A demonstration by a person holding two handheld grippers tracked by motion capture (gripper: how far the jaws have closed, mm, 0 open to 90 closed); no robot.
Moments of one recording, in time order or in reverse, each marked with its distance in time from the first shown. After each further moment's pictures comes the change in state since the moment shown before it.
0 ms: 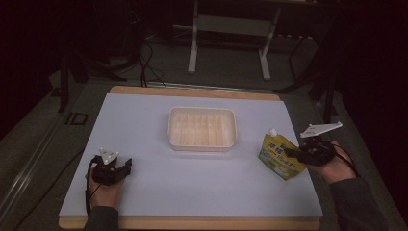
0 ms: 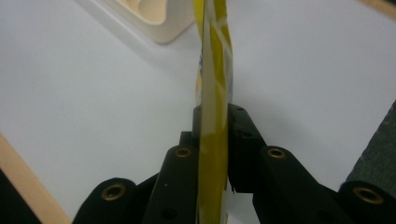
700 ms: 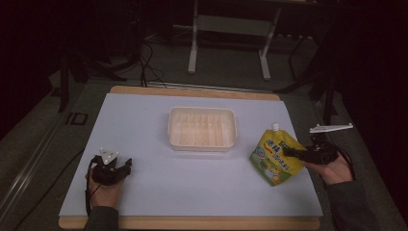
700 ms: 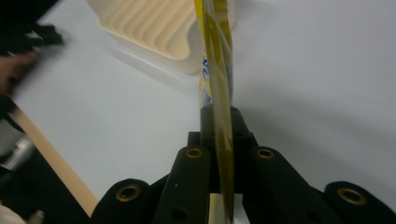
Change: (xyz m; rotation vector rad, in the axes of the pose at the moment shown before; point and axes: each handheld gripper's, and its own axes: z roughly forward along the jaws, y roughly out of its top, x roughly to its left) left arm 0.000 0.000 0.000 0.000 0.002 0.001; right arm -0.008 -0.010 0.000 -0.150 0.183 0.284
